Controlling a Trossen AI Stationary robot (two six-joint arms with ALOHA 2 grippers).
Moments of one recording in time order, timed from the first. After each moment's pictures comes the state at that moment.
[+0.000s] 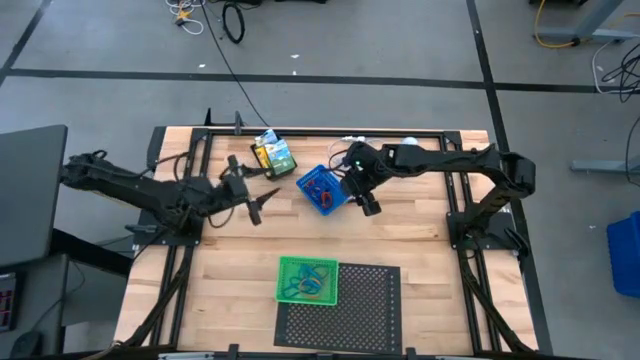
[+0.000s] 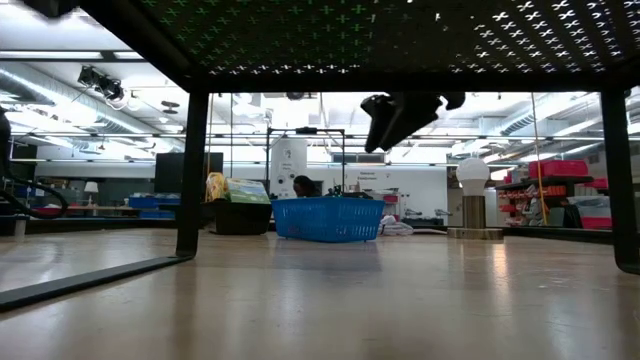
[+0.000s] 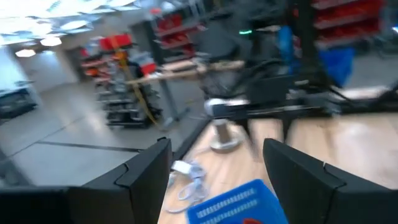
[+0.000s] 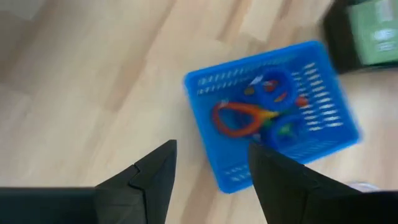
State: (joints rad) left arm -0.22 0.86 0.51 0.36 -0.70 0.28; right arm -0.26 1.62 1.20 -0.60 -0.24 -0.63
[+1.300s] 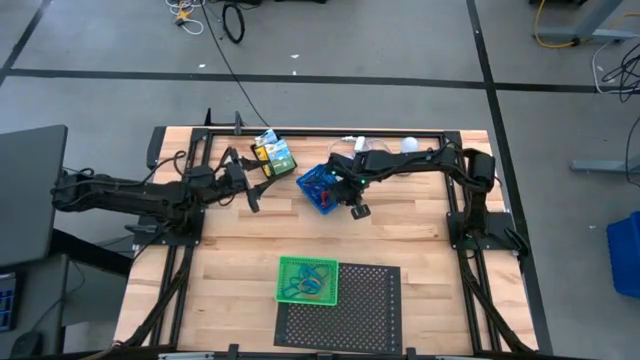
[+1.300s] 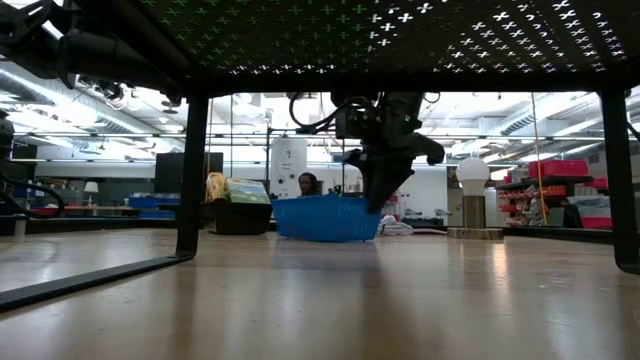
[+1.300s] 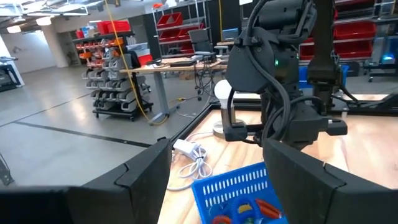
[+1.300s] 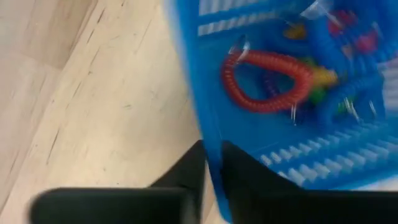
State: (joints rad) left arm 0.15 0.81 0.24 0.60 -0.31 0.16; right arm -0.26 1.92 1.33 -0.69 -0.15 -0.67
